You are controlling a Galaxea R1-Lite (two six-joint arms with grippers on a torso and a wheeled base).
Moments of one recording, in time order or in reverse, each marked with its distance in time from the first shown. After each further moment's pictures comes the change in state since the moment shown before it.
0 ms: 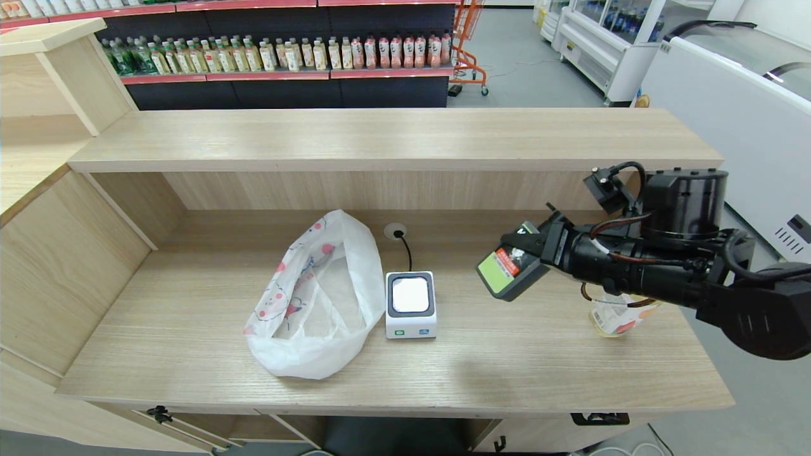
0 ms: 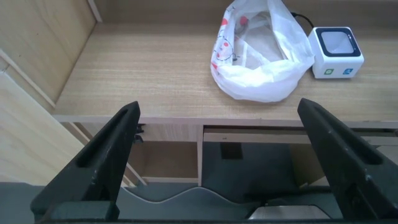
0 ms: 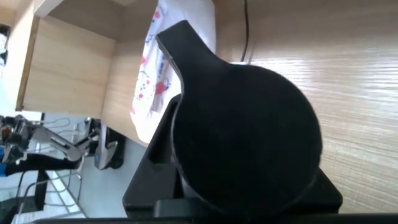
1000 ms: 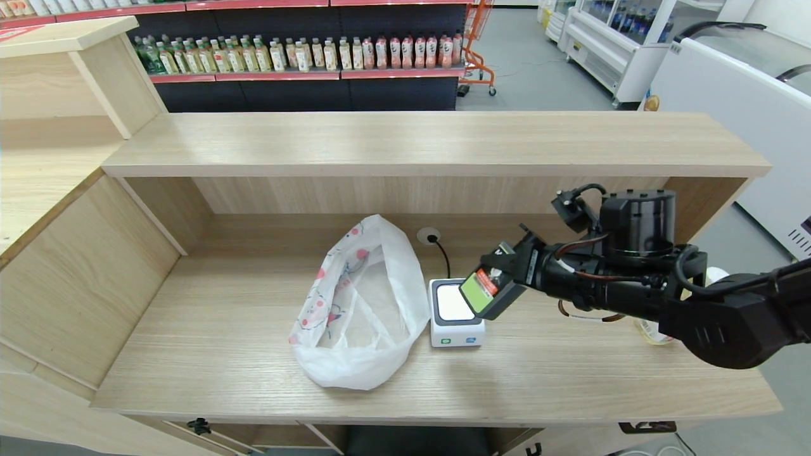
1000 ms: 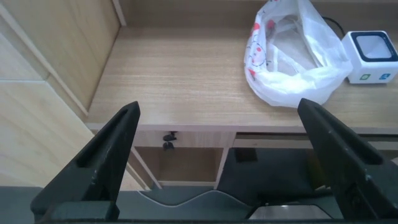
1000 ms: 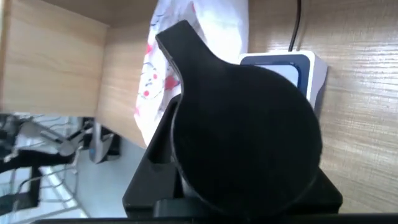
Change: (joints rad) left arm -0.001 0.000 0.000 0.001 0.000 0.001; right arm 0.056 0.083 -0.004 -0.010 -0.061 -0.005
